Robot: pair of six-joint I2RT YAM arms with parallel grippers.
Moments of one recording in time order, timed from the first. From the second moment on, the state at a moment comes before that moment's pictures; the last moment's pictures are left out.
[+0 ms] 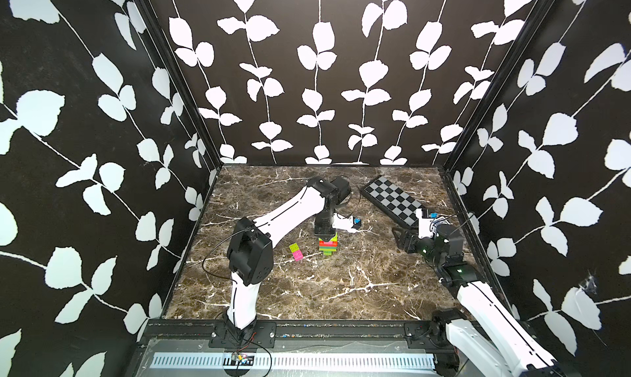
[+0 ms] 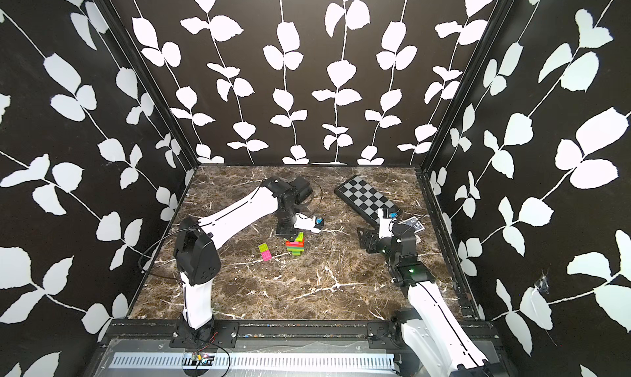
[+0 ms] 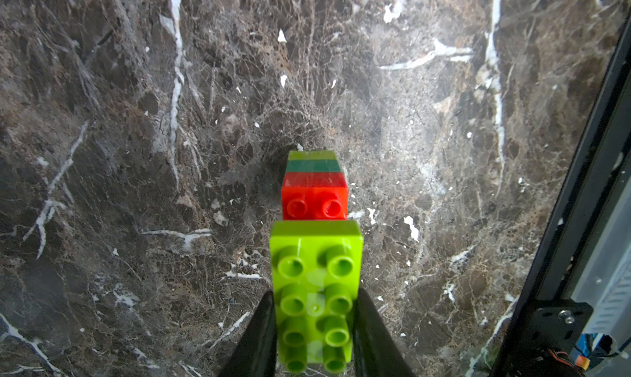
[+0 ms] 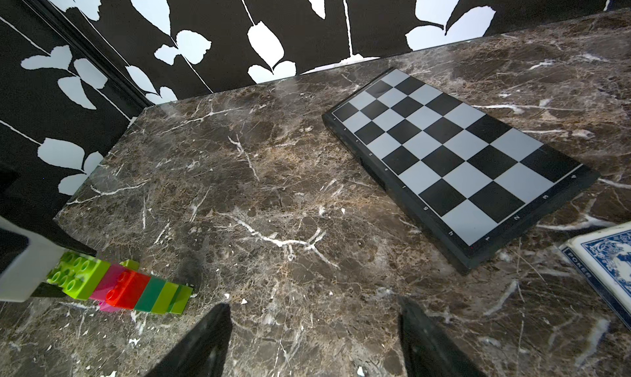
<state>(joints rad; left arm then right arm) -0.78 1.96 1.83 -1.37 0.06 0.90 0.17 0.80 0.44 -0.10 -0.25 0.24</state>
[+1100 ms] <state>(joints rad) -0.80 1.96 1.83 -1.37 0.02 0.86 0.17 0.80 0.44 -0.09 -0.26 0.24</state>
